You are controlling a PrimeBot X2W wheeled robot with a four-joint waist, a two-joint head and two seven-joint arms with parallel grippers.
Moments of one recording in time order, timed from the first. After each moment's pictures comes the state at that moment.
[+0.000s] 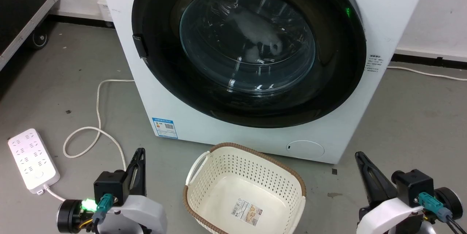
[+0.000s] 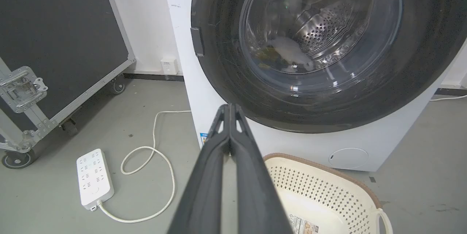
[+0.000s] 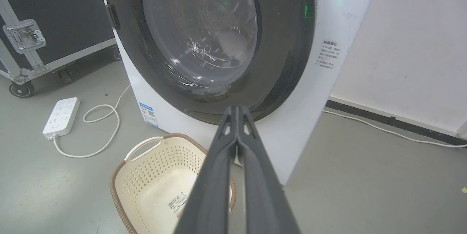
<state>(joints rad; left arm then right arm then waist) -0.02 0.05 -0.01 0.01 -0.02 0.01 -0.01 0.00 -0.05 0.00 0.01 0.01 0.13 -0.01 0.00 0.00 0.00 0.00</state>
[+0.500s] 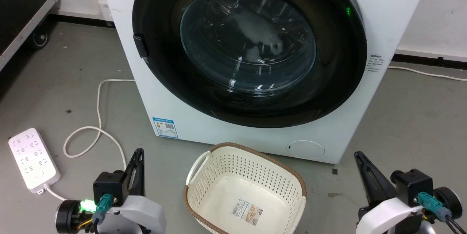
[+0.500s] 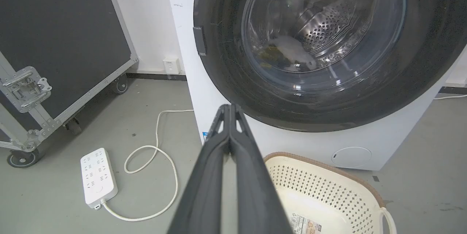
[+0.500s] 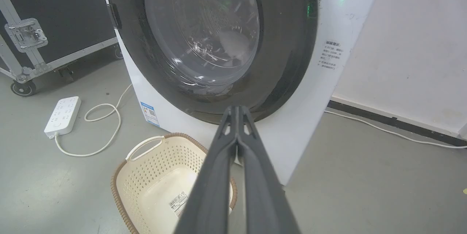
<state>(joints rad) -0.01 0.05 0.00 0.00 0.00 0.00 0.00 0.00 -0.05 0.00 0.01 0.01 0.13 0.00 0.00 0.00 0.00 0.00</state>
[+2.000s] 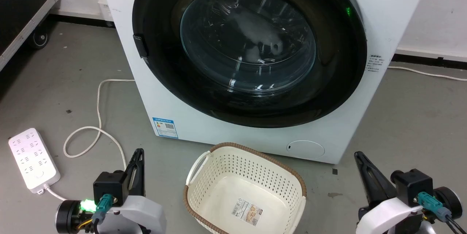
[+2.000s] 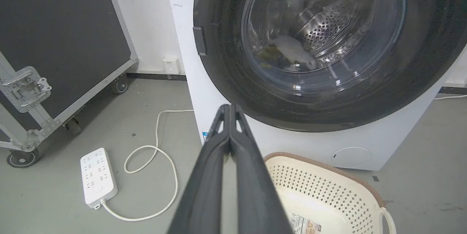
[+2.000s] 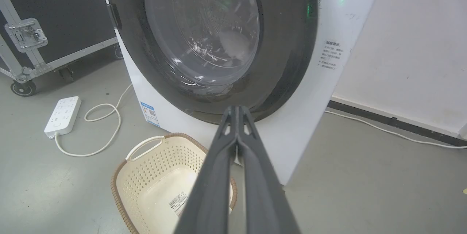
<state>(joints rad) -0.01 0.05 0.00 0.00 0.00 0.00 0.00 0.00 -0.05 0.00 0.00 0.01 0.13 0.00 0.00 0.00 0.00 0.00</state>
